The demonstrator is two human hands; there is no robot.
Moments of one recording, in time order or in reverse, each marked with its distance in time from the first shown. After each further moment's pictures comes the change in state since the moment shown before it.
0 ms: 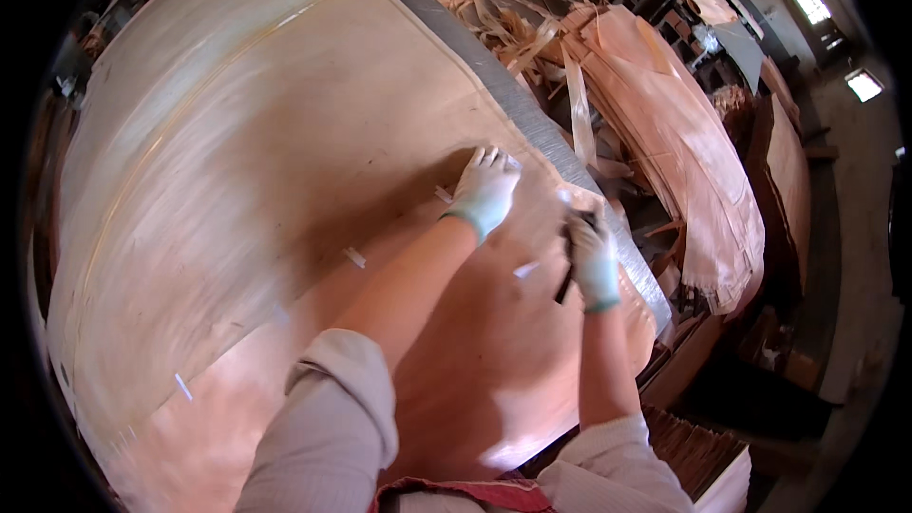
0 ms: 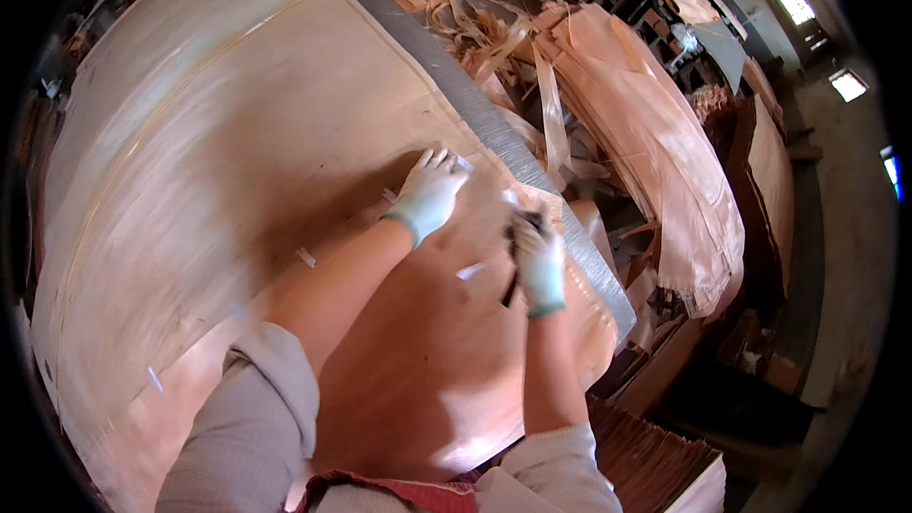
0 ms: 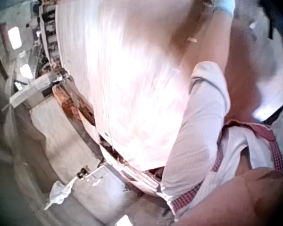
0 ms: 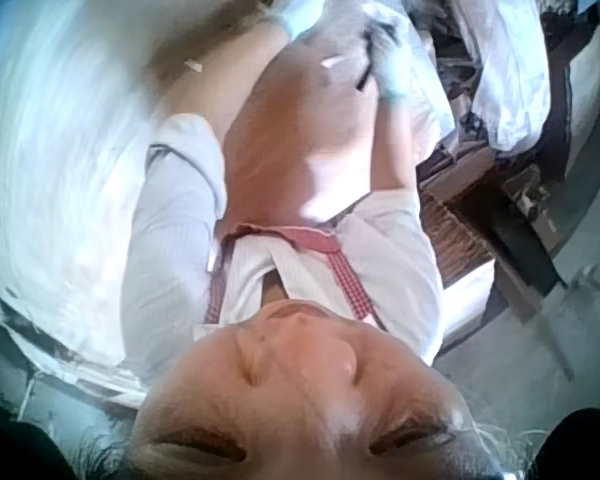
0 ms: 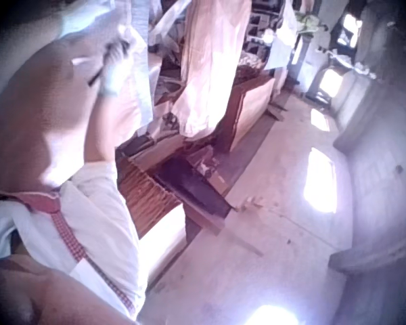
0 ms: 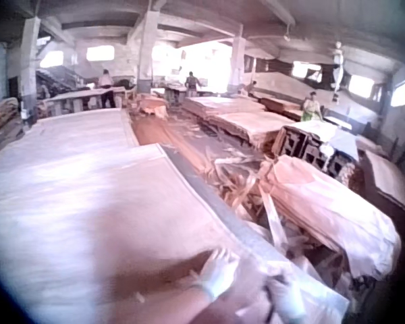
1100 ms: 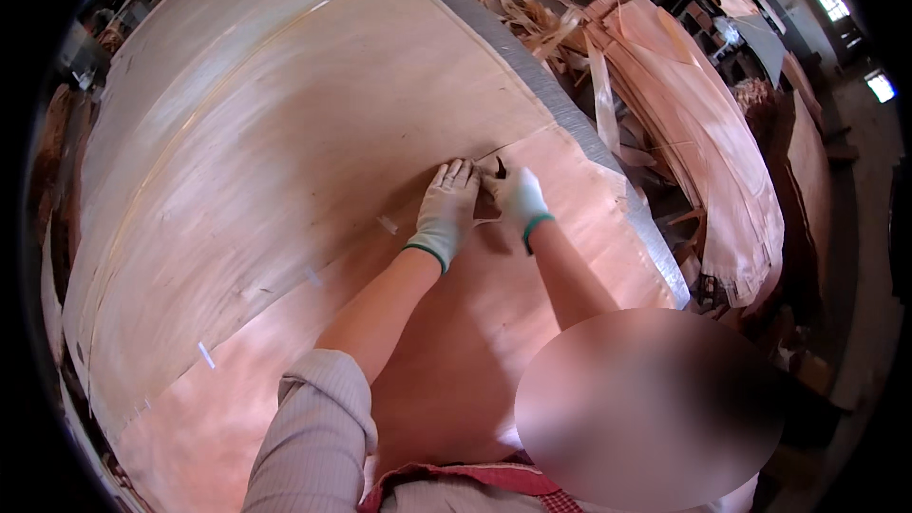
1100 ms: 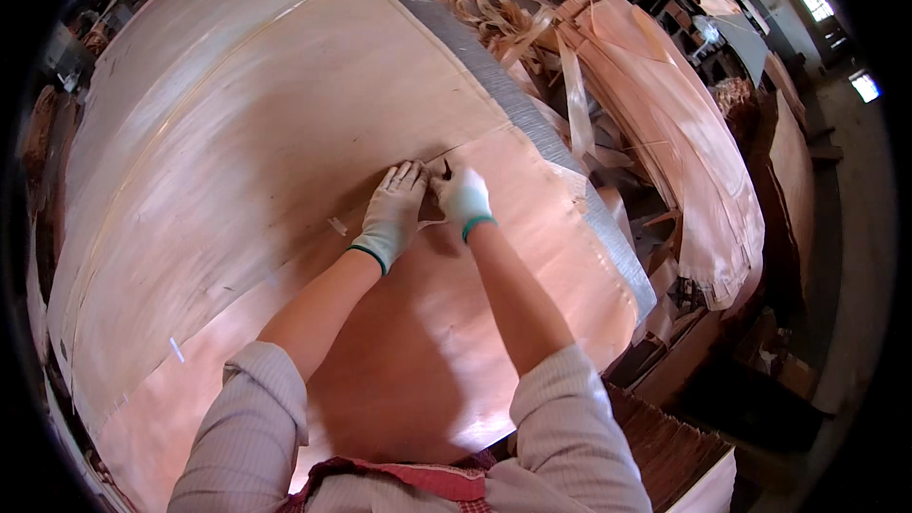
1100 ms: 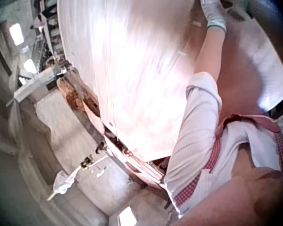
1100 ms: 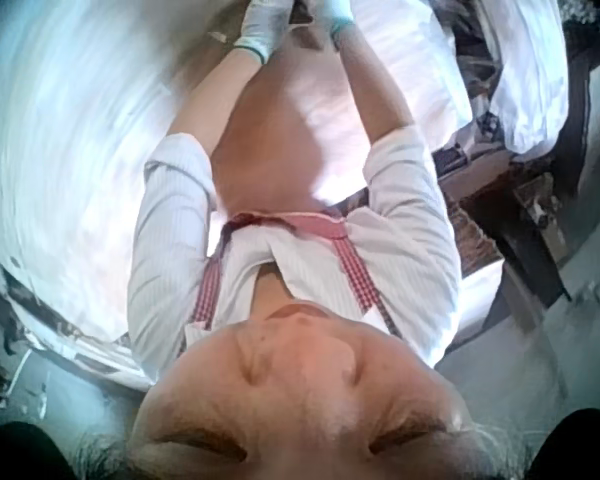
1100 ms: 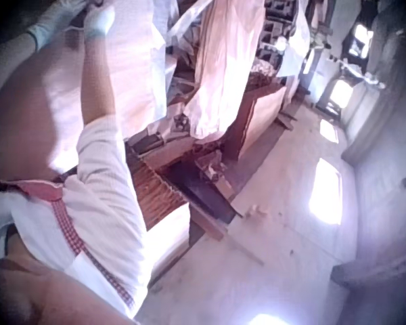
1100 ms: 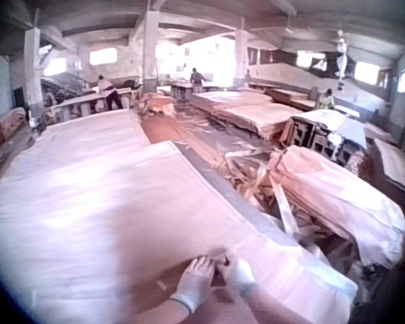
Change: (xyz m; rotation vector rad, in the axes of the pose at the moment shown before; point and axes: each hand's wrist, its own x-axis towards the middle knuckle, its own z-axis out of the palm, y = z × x) left_hand -0.117 -0.027 0.013 0.164 0.052 -0.179; right_hand 0.034 0.049 0.129 -0.792 -0.232 -0.226
